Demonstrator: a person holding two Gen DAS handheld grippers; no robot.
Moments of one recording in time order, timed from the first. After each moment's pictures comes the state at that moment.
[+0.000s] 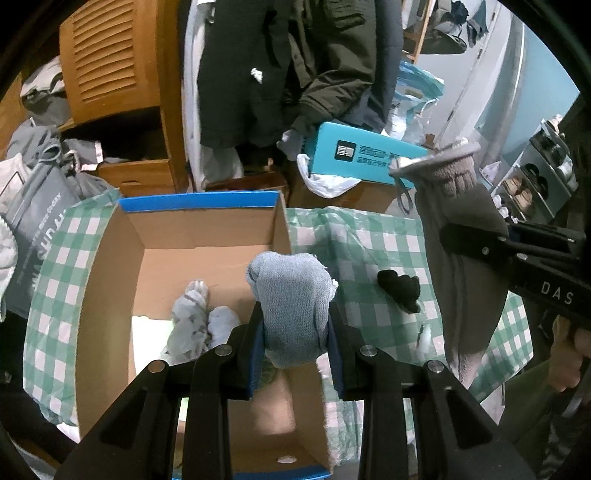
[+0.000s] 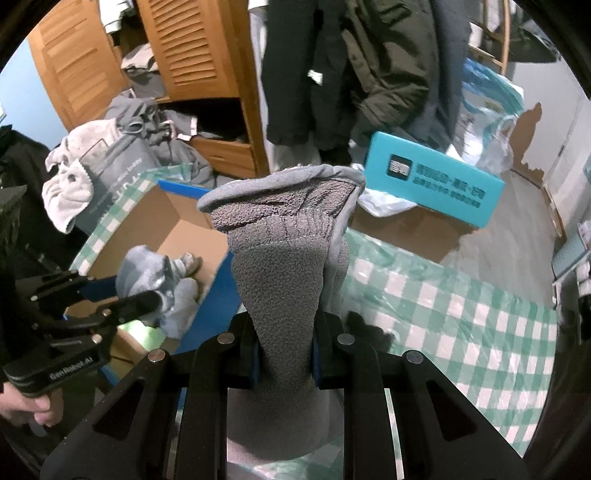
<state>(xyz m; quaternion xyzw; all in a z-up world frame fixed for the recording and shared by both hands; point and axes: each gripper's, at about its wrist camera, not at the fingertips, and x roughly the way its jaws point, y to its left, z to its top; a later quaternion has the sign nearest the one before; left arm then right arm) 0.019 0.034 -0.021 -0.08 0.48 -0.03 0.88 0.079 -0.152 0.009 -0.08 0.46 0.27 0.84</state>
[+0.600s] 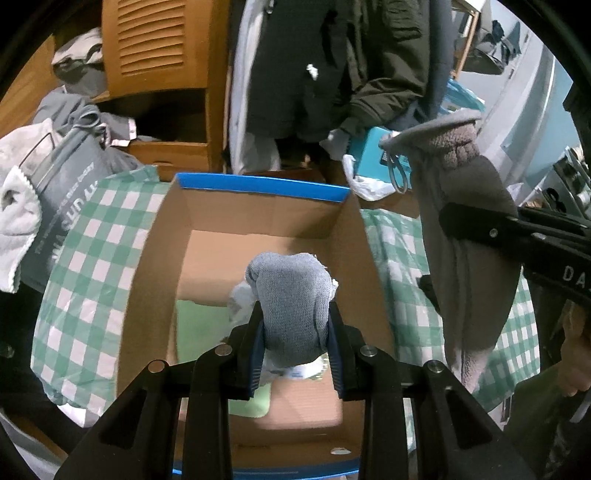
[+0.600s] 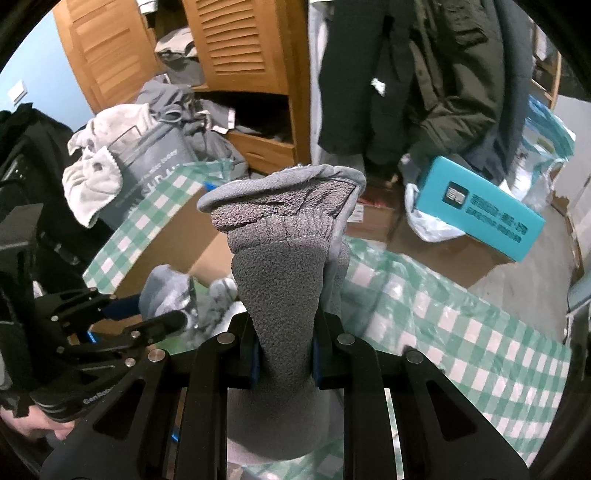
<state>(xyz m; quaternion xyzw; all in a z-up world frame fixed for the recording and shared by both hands) 0.008 0.101 -0.033 -0.11 0.48 0.01 0.87 0.080 -0.064 0.014 -0.11 0.46 0.32 0.82</state>
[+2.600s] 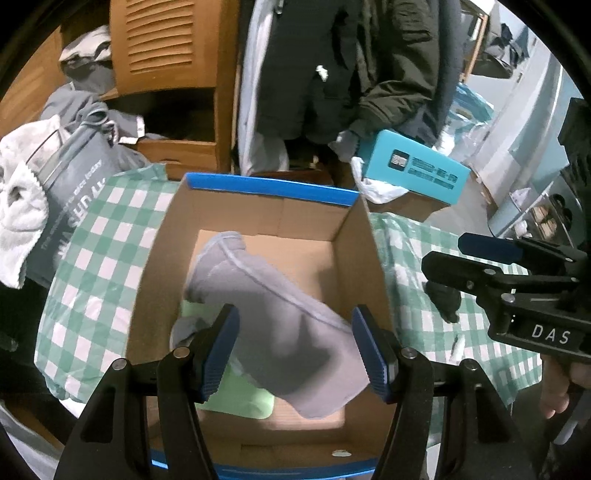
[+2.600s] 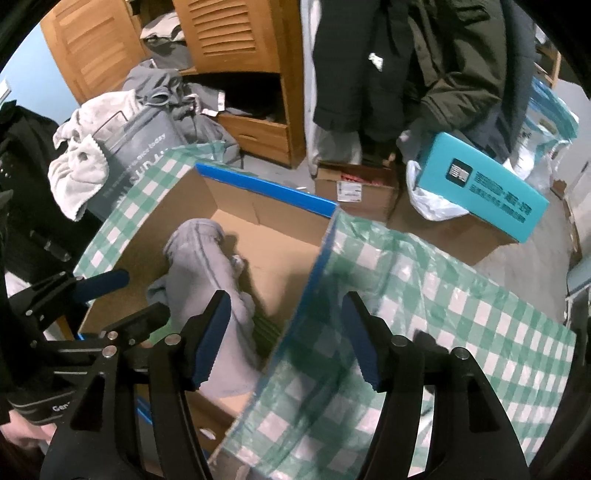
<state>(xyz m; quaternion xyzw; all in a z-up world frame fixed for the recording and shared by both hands) 0.010 0.095 -0.031 -0.11 0.48 0.02 0.87 0.084 -0.061 -0.009 -0.10 0.50 0.29 0.81</state>
